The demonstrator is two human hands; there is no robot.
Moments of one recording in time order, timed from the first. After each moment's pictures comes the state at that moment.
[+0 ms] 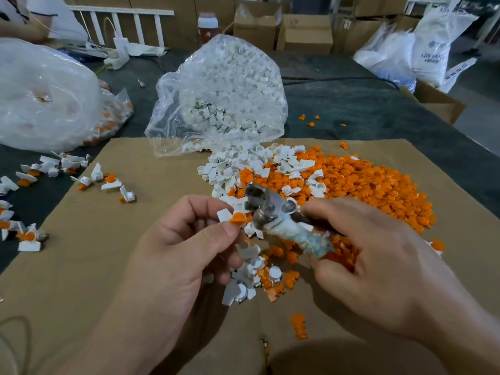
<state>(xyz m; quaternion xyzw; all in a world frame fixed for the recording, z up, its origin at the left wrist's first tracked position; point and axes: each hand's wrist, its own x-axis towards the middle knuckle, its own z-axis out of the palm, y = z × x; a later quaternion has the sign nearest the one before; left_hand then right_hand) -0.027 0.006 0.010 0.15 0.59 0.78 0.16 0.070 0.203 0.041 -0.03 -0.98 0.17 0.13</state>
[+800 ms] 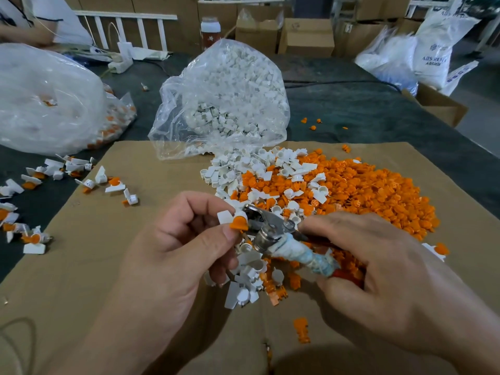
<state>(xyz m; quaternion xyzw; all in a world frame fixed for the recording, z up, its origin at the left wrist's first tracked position) -0.031 -0.001 0.010 0.25 0.61 0.75 0.10 0.077 0.204 0.047 0.03 -0.98 0.19 0.10</state>
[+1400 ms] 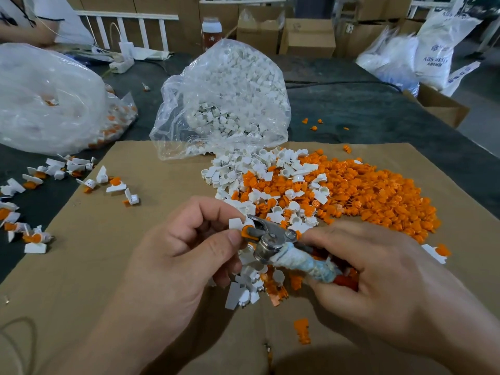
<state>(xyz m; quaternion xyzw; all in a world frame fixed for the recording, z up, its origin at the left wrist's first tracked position) -0.033 -0.001 0.005 0.27 0.64 0.71 0.10 0.076 0.200 0.049 0.04 -0.98 0.14 0.11</state>
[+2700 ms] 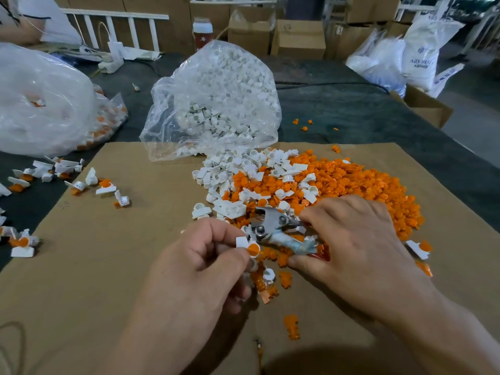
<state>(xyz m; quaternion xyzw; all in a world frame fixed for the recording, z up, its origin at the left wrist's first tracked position) -0.011 0.014 0.011 0.15 0.72 0.66 0.15 0.058 0.208 0.032 -0.09 -0.99 -0.01 0.04</state>
